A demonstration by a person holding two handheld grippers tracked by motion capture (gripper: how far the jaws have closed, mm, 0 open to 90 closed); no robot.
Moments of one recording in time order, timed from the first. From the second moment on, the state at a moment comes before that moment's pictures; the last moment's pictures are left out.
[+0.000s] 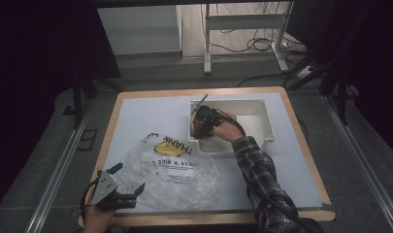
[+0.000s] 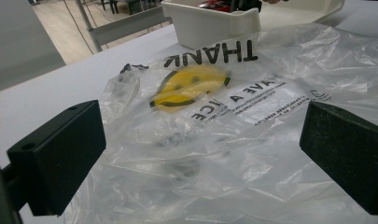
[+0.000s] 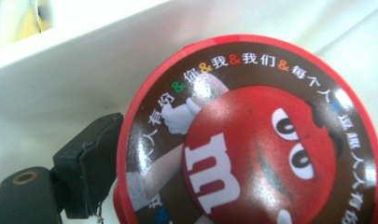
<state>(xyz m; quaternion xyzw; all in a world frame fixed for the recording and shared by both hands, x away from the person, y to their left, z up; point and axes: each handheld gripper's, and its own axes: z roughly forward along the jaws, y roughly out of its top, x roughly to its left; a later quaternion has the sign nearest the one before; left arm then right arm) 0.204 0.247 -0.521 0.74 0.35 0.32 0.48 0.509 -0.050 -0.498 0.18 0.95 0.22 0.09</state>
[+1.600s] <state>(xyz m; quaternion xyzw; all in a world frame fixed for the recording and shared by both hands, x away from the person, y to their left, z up) 0.204 0.248 -0.521 0.73 0.36 0.31 0.49 0.488 -0.071 -0.472 0.18 0.94 0.27 0.12</state>
